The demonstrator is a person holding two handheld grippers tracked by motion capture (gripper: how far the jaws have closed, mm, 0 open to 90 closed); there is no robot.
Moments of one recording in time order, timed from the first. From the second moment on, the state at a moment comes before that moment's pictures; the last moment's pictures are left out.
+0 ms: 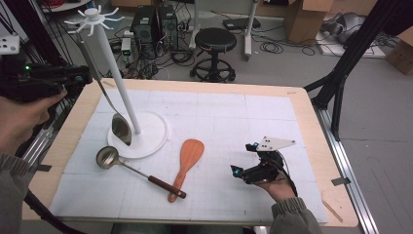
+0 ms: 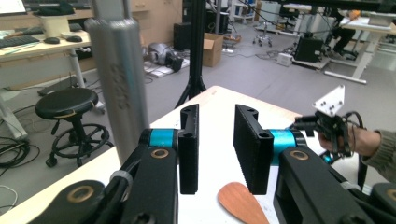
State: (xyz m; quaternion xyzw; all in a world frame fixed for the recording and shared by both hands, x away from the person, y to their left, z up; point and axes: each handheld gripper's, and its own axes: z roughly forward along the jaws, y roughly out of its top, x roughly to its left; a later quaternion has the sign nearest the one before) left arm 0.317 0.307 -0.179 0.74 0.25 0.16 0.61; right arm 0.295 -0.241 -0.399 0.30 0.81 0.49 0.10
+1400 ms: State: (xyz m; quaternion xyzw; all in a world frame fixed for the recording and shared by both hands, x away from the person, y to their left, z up) left arm 0.301 0.287 -0.283 0.77 0.25 0.13 0.57; right arm 0.291 -0.229 -0.398 0.28 0.83 0.48 0.10
